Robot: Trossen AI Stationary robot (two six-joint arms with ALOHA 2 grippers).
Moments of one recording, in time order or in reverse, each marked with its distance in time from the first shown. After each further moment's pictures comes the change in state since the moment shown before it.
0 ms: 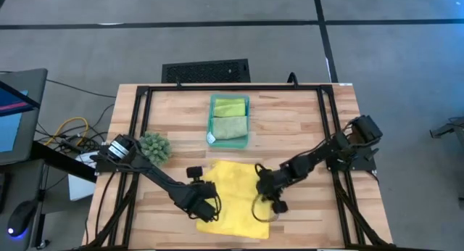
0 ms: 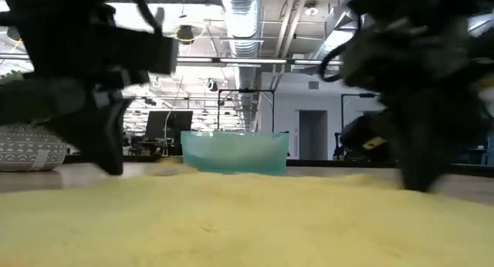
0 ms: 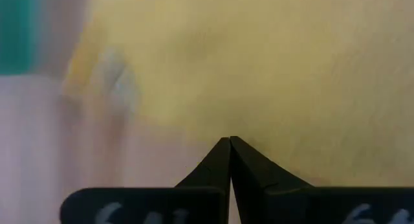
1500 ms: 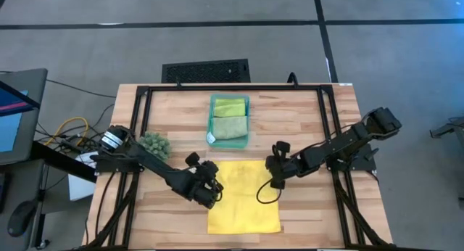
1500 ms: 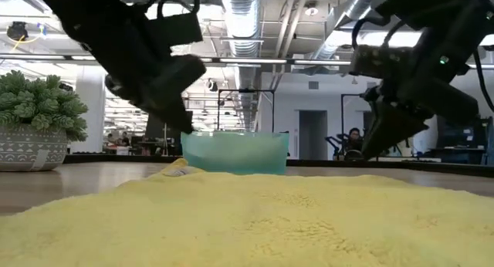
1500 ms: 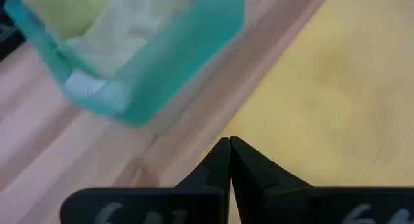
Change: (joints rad) left arm 0.096 -0.121 -0.166 0.266 -0.420 -0.331; right arm -0.019 -0.242 -0.096 -0.283 0.652 0.121
